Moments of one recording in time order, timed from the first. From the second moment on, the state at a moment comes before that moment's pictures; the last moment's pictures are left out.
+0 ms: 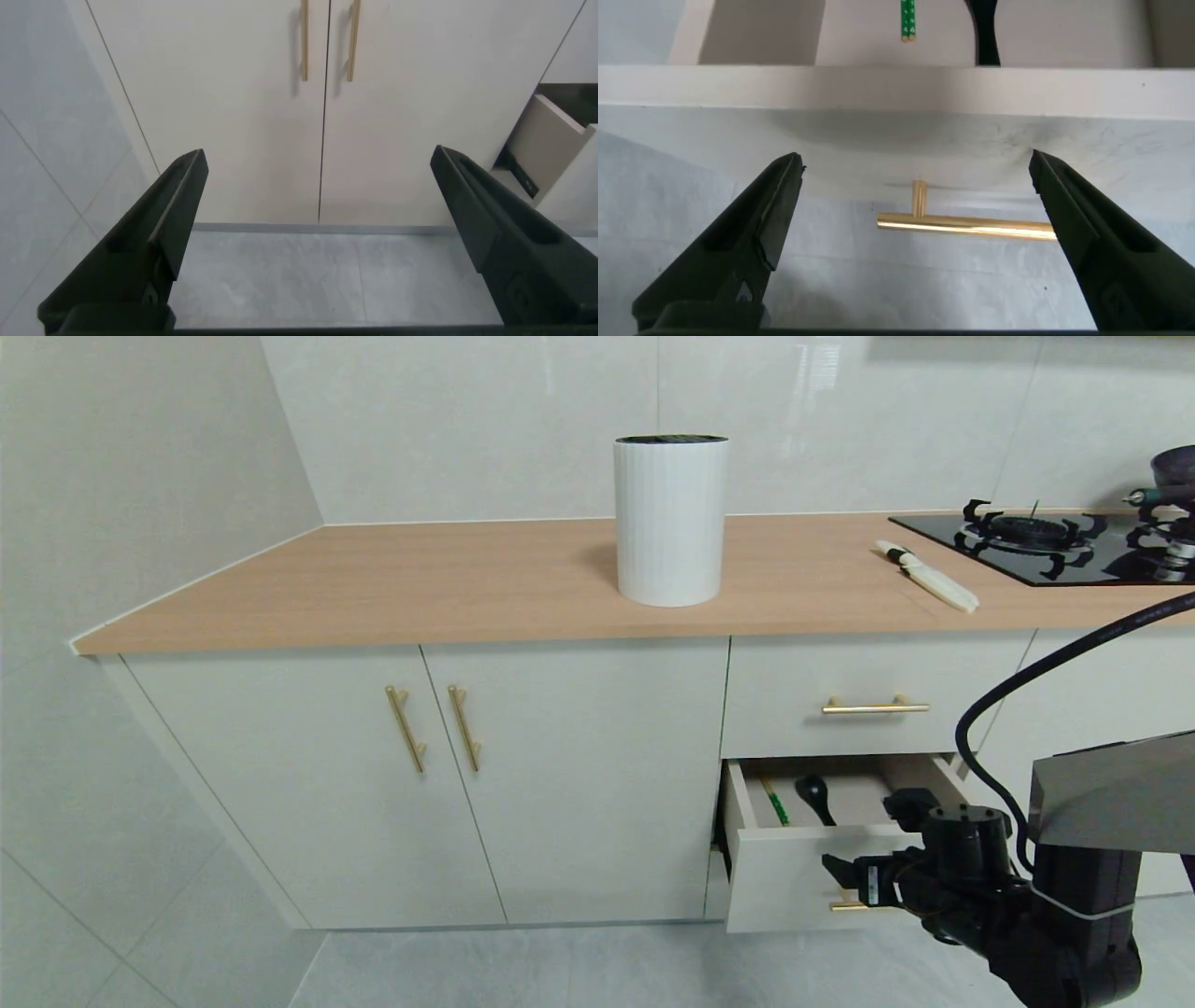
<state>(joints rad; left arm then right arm) 0.00 0.00 0.00 0.00 0.04 -0.01 0.21 2.37 -0.47 -1.37 -0.06 0.13</state>
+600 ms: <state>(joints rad) 0.00 0.00 0.00 0.00 0.04 -0.01 0.19 2.39 -0.66 -1.27 -0.06 0.10</state>
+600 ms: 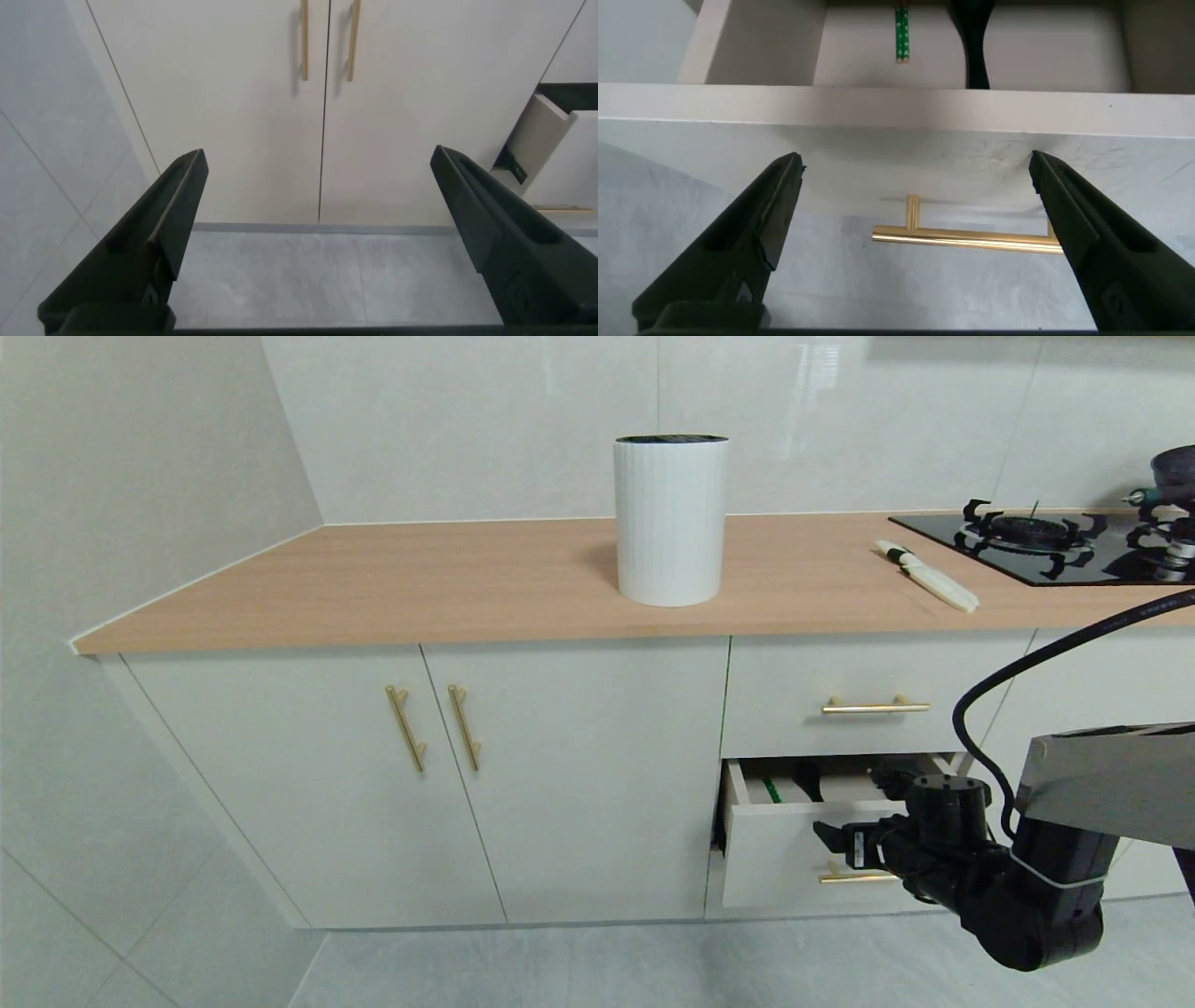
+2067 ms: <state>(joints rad) 0.00 0.00 0.00 0.00 0.04 -0.01 0.13 2.48 -0.94 -1.16 -0.08 0.09</state>
